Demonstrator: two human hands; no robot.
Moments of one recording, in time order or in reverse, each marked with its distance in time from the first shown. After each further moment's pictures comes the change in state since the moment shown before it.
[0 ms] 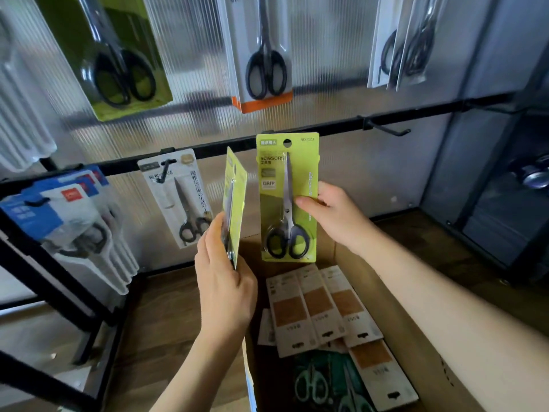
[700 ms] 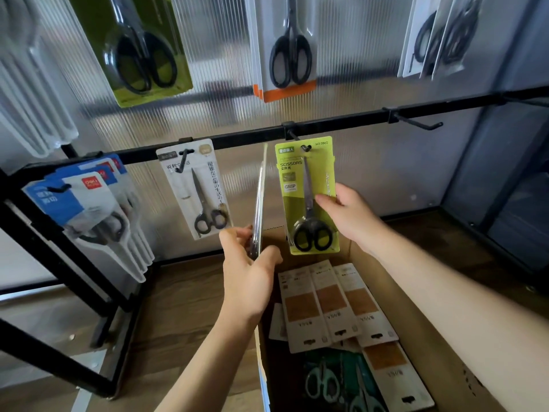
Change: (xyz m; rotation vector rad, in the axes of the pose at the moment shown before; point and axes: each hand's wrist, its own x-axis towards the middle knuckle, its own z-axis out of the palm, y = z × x) left_hand 0.008 0.013 0.000 -0.551 -0.201 -0.503; right_hand 0.020 0.033 0.013 -0.078 0.016 0.153
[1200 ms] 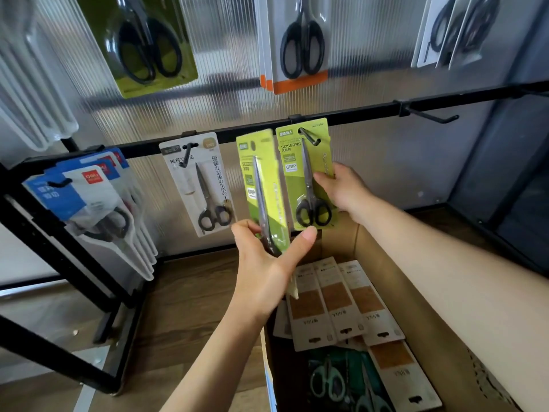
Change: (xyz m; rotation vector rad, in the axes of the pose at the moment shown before) left_hand 0.005 -0.003 0.001 0.015 -0.137 0.034; right_hand 0.051 -0.010 0.010 -0.050 0.093 0.081
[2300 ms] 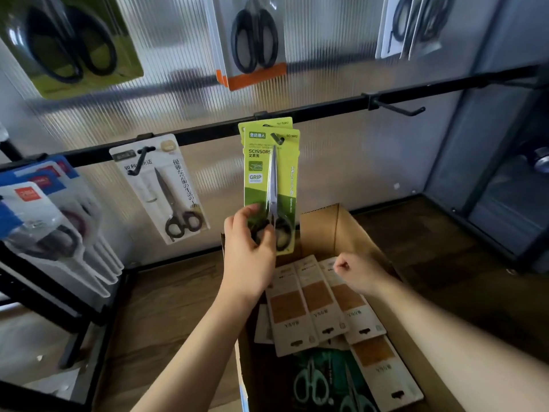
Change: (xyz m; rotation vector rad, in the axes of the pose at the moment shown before) left_hand 0.039 -0.018 0.028 0.276 0.068 0.117; right_hand -0.076 0.143 -0.019 -0.412 -0.328 0.211
